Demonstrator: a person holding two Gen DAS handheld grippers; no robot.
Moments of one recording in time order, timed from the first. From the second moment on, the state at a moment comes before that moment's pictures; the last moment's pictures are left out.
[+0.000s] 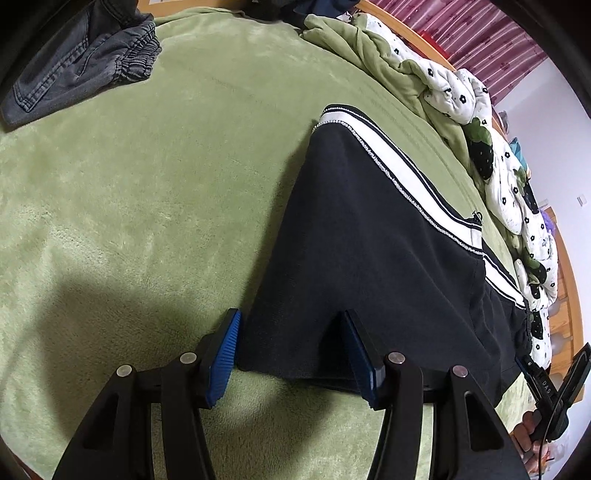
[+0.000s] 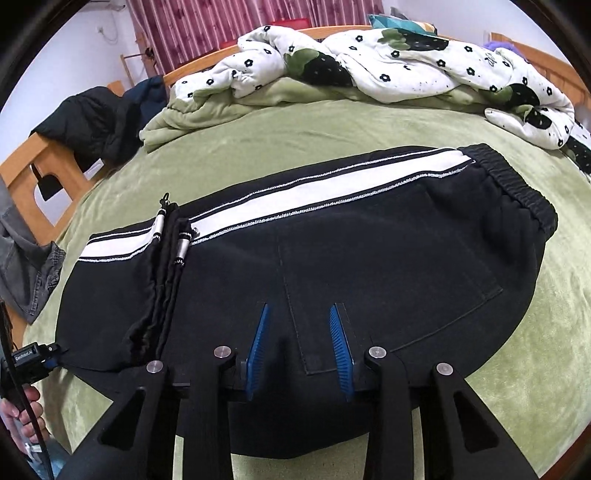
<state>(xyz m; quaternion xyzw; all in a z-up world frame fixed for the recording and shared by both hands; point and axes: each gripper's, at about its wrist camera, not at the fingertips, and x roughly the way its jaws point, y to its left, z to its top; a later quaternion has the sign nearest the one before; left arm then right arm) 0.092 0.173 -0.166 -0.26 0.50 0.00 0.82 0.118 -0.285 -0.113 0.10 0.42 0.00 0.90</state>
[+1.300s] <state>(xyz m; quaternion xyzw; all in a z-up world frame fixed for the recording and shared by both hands) 0.096 0.170 -0.165 -0.25 0.51 -0.01 0.82 0.120 -0.289 -0.119 0.09 0.43 -0.03 0.90</state>
